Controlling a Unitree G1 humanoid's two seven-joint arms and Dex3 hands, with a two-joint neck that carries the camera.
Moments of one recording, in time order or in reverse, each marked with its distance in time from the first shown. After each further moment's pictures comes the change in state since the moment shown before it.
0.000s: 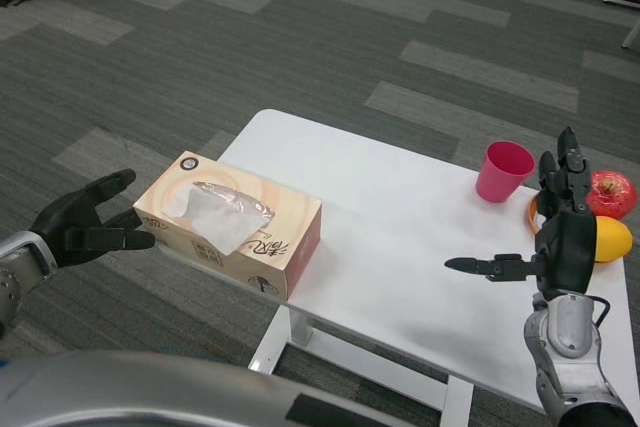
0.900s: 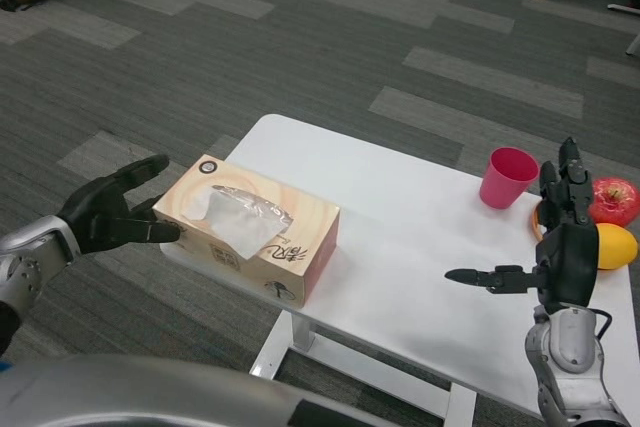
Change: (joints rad) left arm -0.014 0.008 -0.086 -0.137 0.000 -0.004 -0.007; right arm 0.031 -0.003 0.001 -0.039 0.000 0.000 0.000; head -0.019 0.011
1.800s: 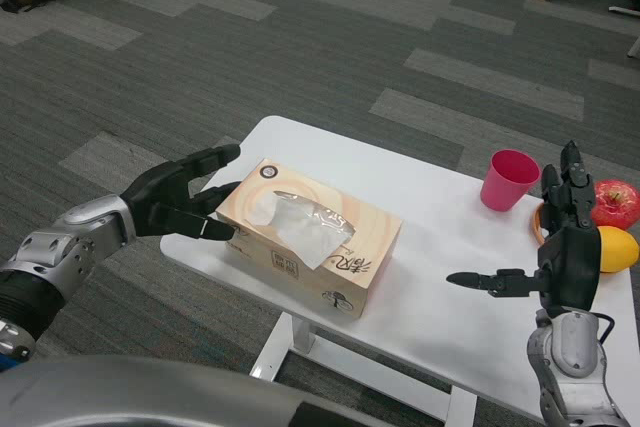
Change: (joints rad) left arm -0.098 0.012 -0.217 -0.122 0.020 -0.006 -0.001; right arm 0.002 -0.004 0.000 0.000 0.000 0.000 0.000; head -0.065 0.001
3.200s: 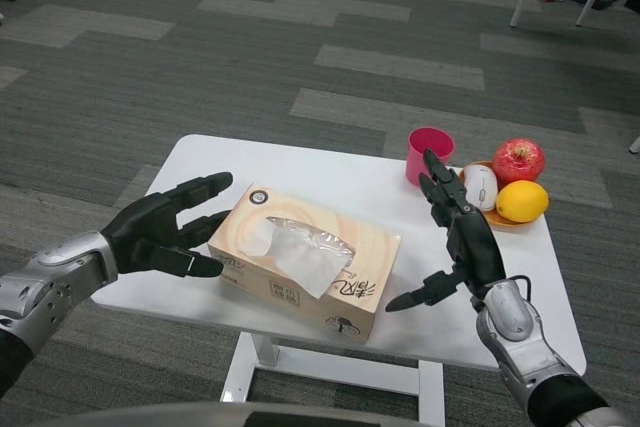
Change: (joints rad) left arm -0.132 -0.003 -0.252 -0.022 0.022 -0.011 -0.001; right arm 0.058 -0.044 0.067 -0.001 0.000 0.053 0.216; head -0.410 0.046
